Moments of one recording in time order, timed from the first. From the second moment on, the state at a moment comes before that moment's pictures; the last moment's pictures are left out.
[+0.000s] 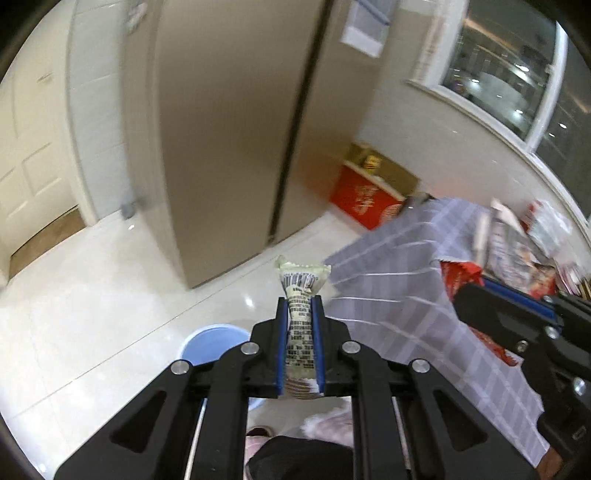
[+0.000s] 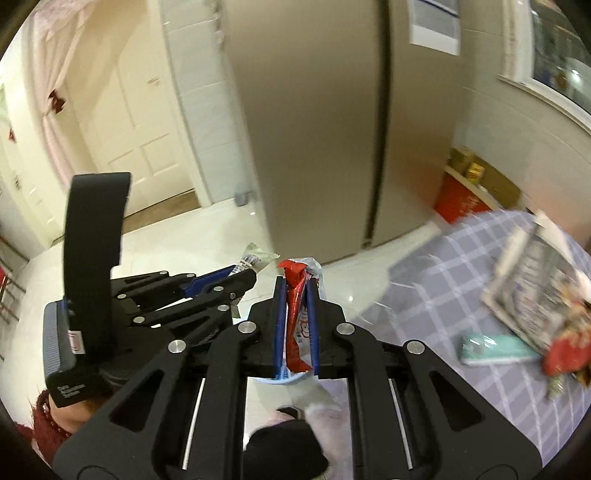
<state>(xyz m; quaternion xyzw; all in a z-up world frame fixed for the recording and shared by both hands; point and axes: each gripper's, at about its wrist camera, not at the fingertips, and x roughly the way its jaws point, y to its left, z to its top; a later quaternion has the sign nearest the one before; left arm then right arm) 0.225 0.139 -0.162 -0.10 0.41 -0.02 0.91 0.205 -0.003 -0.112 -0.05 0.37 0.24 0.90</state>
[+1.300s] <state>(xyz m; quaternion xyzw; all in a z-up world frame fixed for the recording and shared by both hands) 0.239 0.242 -0.190 -0.19 0.43 0.06 0.88 0.245 0.071 -0.154 -0.04 0.38 0.26 0.89</state>
